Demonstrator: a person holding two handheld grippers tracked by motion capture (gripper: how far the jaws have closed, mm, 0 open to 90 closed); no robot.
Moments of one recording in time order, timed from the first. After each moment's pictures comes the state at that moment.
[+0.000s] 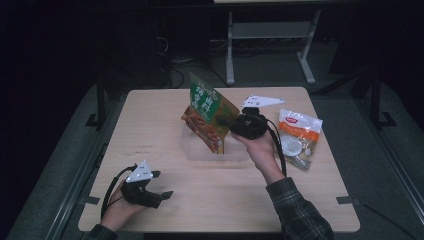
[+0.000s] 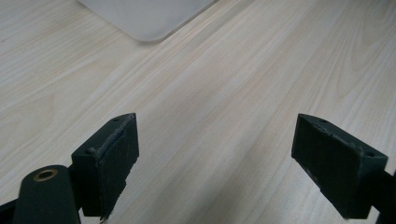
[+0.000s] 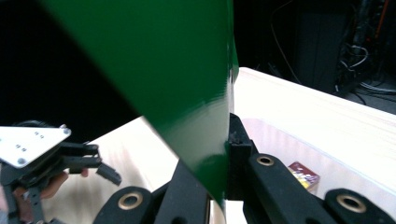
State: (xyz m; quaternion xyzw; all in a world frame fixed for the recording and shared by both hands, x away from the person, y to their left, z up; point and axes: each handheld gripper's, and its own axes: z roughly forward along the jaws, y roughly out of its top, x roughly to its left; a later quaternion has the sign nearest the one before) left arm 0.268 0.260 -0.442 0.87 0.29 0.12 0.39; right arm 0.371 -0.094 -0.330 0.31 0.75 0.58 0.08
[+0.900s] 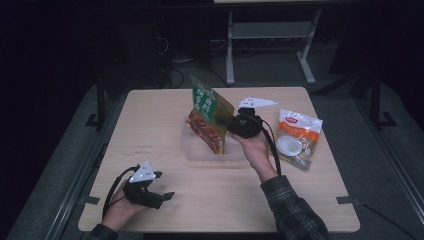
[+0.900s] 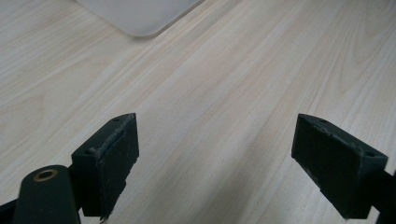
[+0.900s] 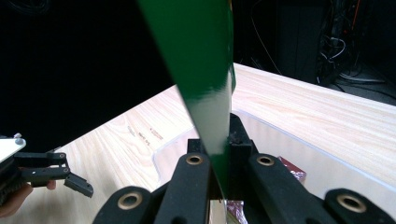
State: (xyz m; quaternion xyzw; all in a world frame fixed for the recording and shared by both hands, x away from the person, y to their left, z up) left arm 0.269 0.255 -0.446 0.87 0.28 0.11 0.38; right arm 0.386 -0.086 -0.350 0.35 0.74 0.57 0.09
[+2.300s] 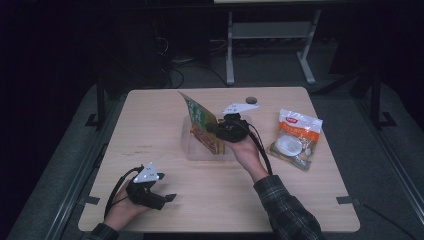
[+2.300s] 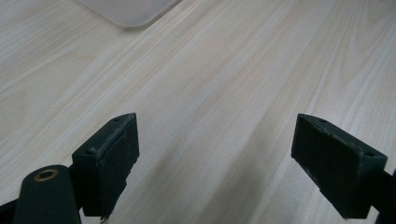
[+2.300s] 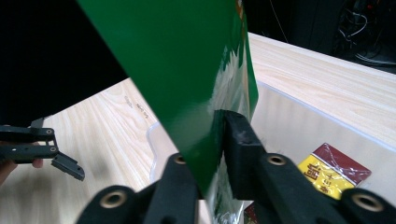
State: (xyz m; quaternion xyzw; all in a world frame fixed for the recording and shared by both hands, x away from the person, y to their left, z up) left arm 0.271 0.251 -0.452 0.88 0.27 0.10 0.37; right arm 0.397 -0.056 -0.378 0.33 0.78 0.53 0.08
